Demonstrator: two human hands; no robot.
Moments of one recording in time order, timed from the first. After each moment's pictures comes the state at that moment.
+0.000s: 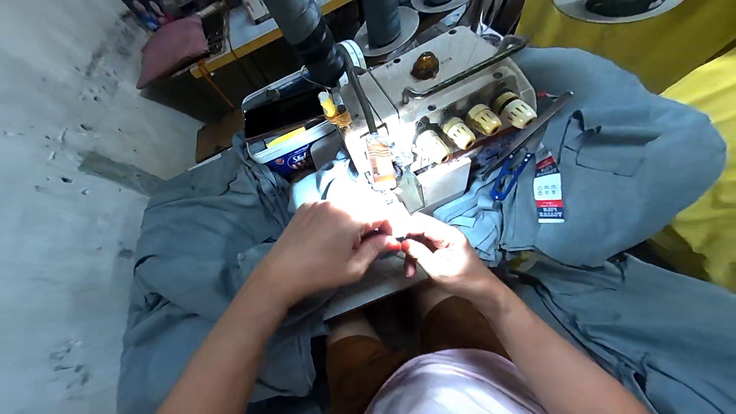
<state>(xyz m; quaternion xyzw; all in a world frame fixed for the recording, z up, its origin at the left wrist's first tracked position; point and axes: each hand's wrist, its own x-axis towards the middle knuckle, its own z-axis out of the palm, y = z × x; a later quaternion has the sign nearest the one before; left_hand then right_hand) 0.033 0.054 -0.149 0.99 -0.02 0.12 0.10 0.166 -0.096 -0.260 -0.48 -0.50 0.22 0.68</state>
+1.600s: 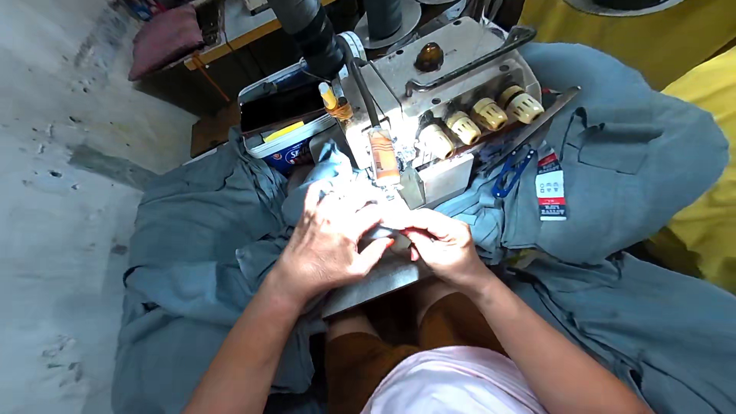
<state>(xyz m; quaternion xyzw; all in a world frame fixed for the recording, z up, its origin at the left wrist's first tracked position) 0.031 0.057 -0.191 0.98 0.00 0.19 0.04 0.170 -0.086 -0.283 -0.52 -0.50 0.09 0.69</state>
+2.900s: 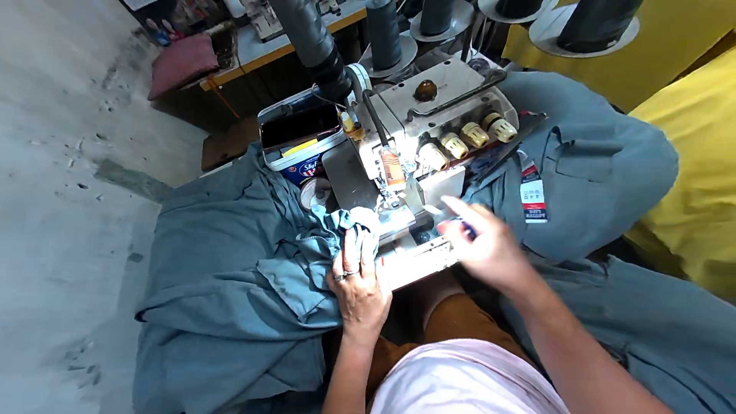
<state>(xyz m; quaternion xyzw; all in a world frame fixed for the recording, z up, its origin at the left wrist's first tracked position) 0.013 -0.028 -0.283 0.86 0.33 0.38 -0.05 0.183 -0.138 -0.234 -0.79 -0.42 0.07 0.43</state>
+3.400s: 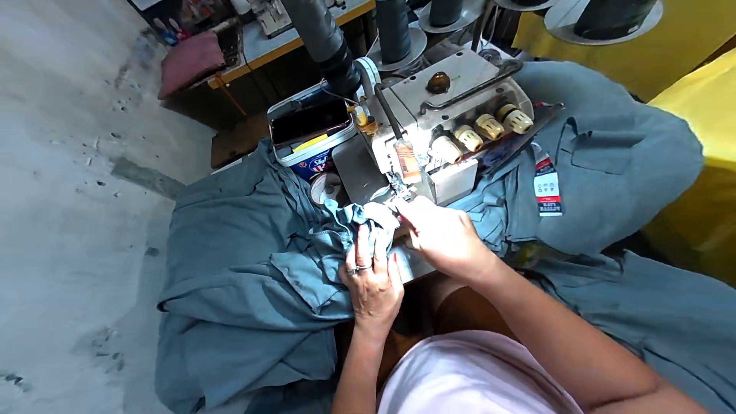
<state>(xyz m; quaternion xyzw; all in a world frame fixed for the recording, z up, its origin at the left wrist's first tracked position) 0.009 -0.029 -0.283 0.86 0.32 0.39 -0.03 0.147 -0.078 -0.214 -0.81 -0.54 0.02 0.24</state>
